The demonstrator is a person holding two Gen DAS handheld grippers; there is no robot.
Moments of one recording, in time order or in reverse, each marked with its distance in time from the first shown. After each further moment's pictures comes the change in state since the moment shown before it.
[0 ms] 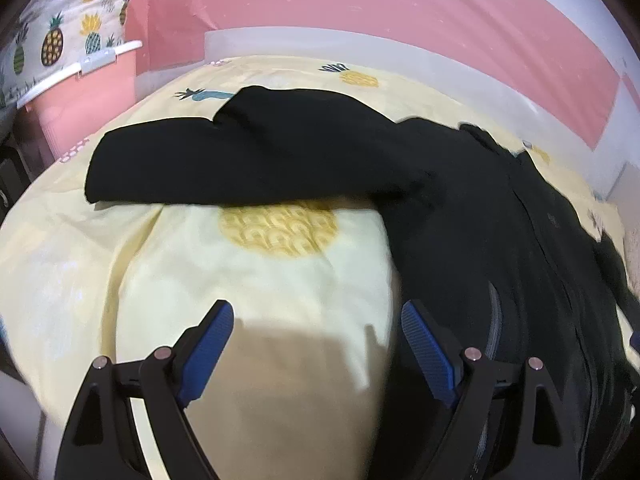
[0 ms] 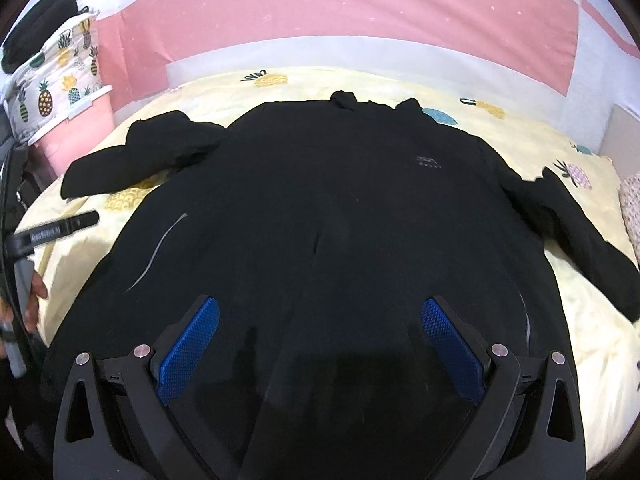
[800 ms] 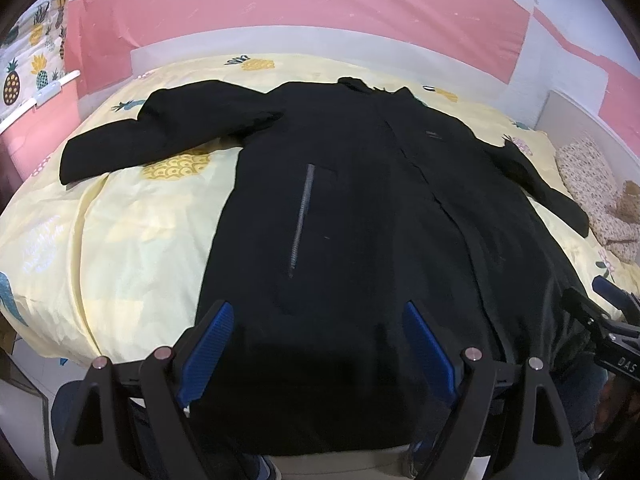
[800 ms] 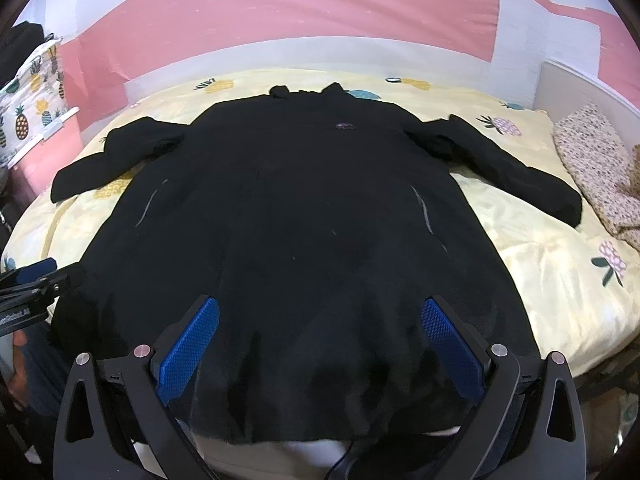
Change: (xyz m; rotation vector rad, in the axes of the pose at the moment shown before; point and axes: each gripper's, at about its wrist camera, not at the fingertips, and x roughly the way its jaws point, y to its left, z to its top) left arm -0.113 -0.098 -0.107 0.203 0.058 -0.157; right arm -0.100 -0.024 -0.083 0.147 -0.005 -0.130
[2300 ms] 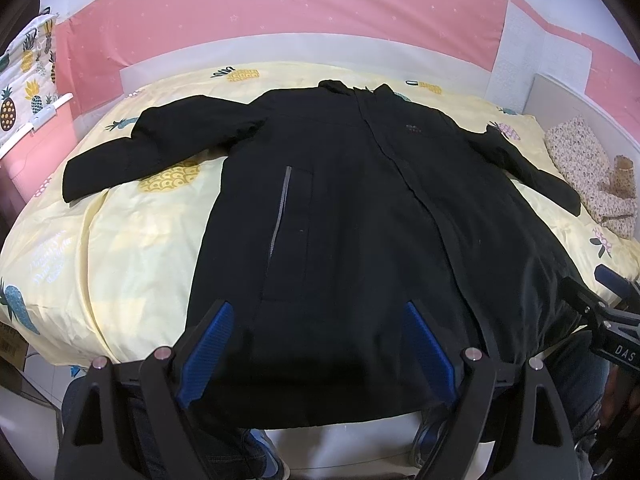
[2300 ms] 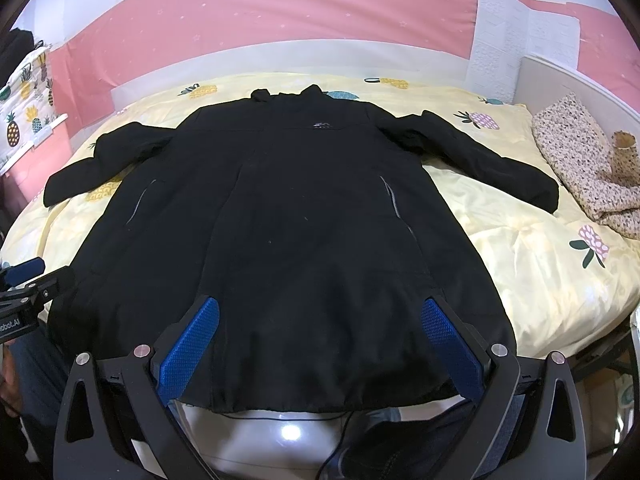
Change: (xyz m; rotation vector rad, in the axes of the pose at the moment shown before) left arm -0.025 -0.028 -0.010 0.079 -0.011 0.010; right arm -0.025 -0.015 -0.018 0.038 -0.007 -0.058
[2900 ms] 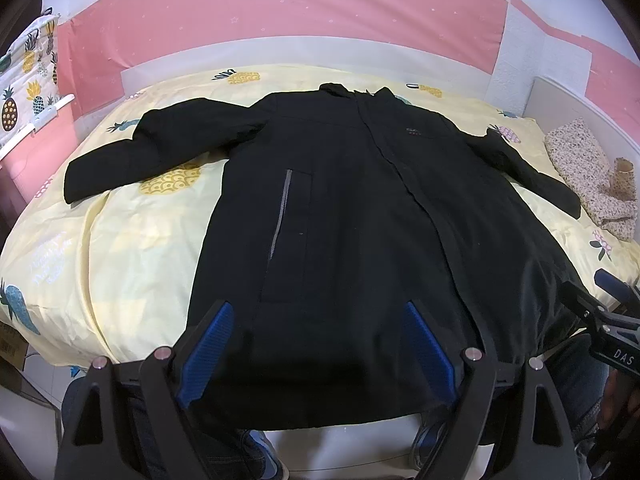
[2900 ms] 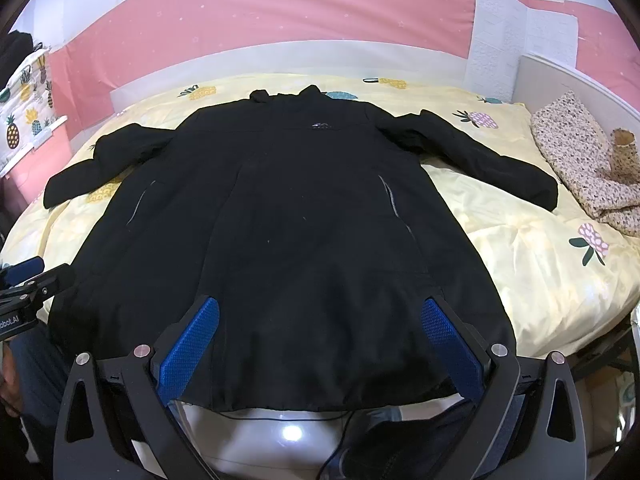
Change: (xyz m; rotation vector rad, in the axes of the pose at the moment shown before) left arm -0.002 0.006 0.003 -0.008 -0.006 -0.002; right arm -0.001 -0.001 0.000 0.003 -0.002 0.001
